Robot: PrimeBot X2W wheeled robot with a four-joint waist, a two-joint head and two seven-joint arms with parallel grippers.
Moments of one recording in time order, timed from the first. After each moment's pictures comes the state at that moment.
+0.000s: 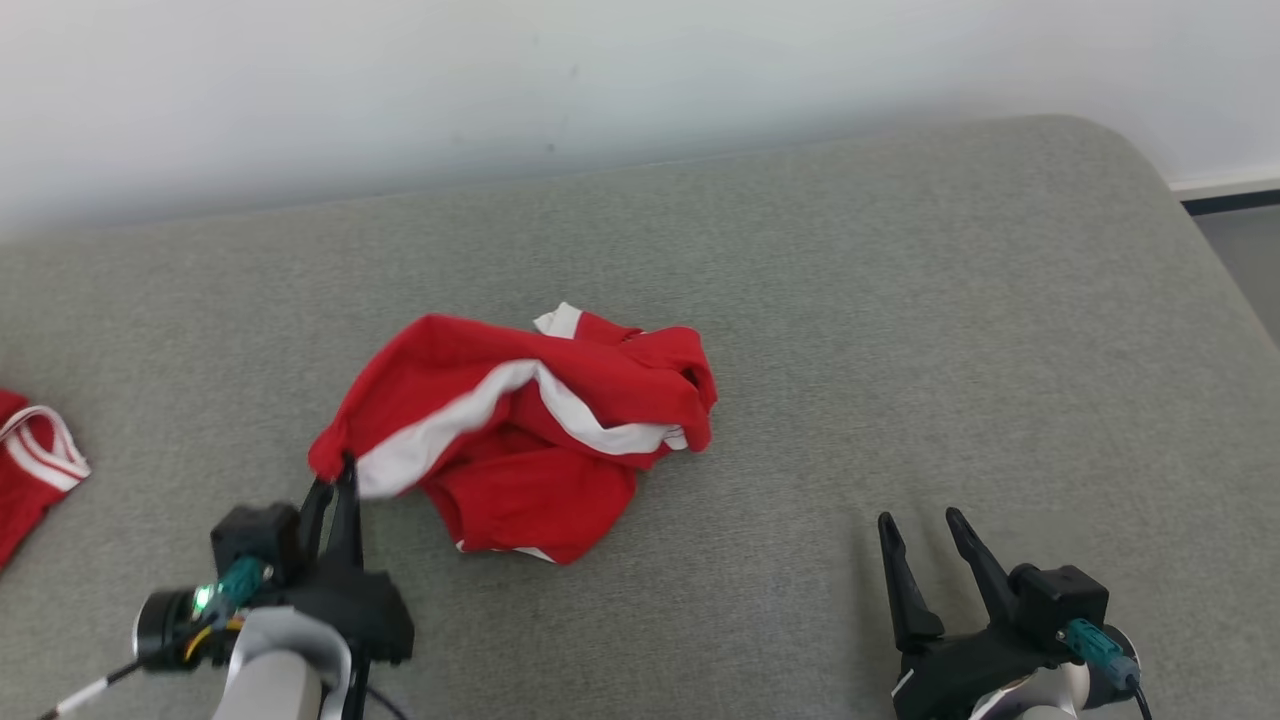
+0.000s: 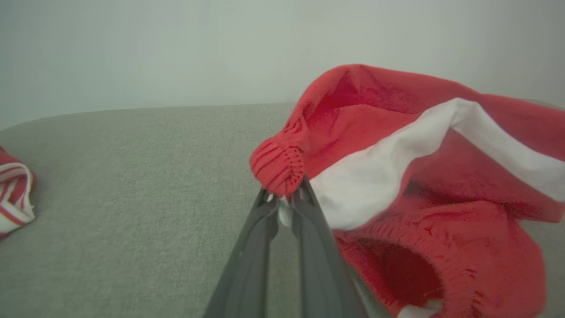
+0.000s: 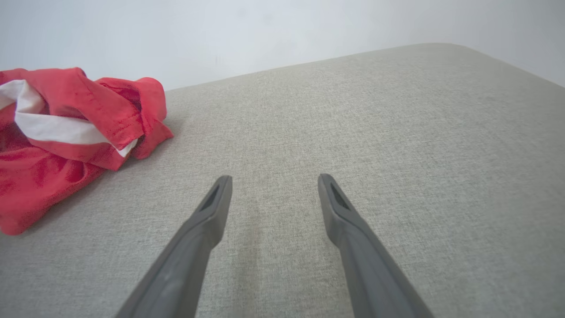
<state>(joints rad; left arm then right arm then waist) -0.44 0.15 -0.17 0.67 -0.29 -0.01 -0.26 -0.19 -0.10 0.07 0.49 0.23 0.13 -0.26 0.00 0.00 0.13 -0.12</state>
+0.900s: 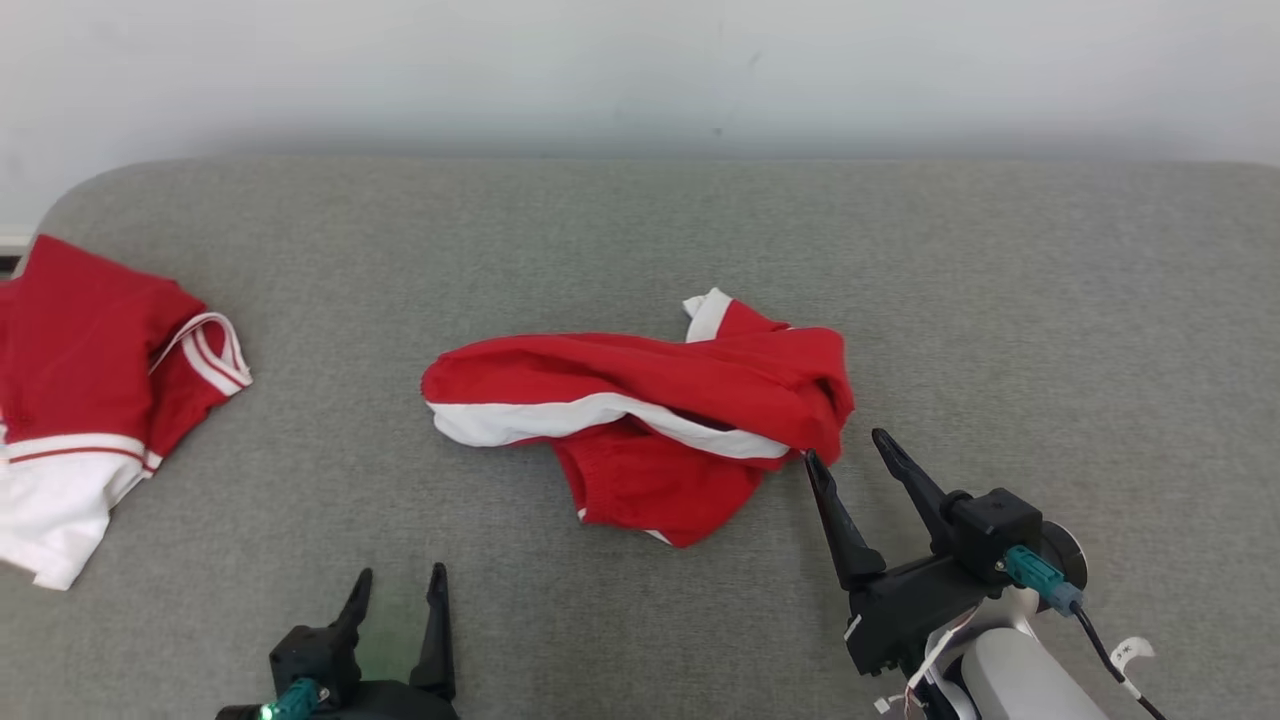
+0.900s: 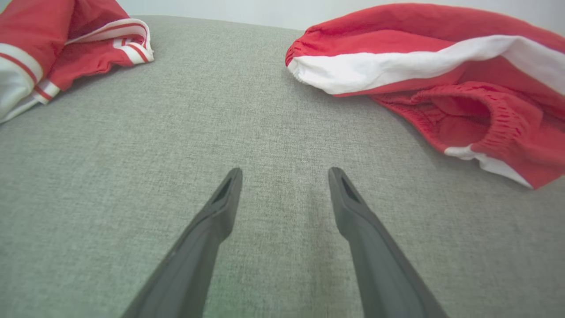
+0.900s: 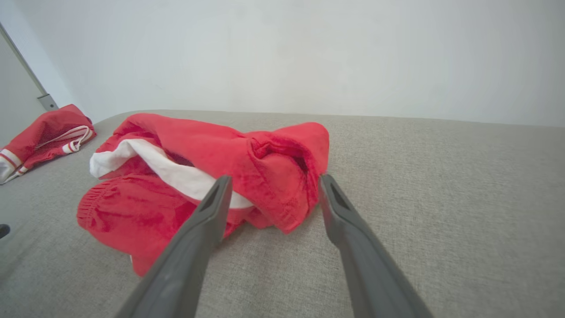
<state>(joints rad) -0.20 0.05 -0.10 0.56 -0.23 -0.04 -0.26 -0.32 -0.16 0.27 0.48 0.24 0.13 -0.26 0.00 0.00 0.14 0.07</state>
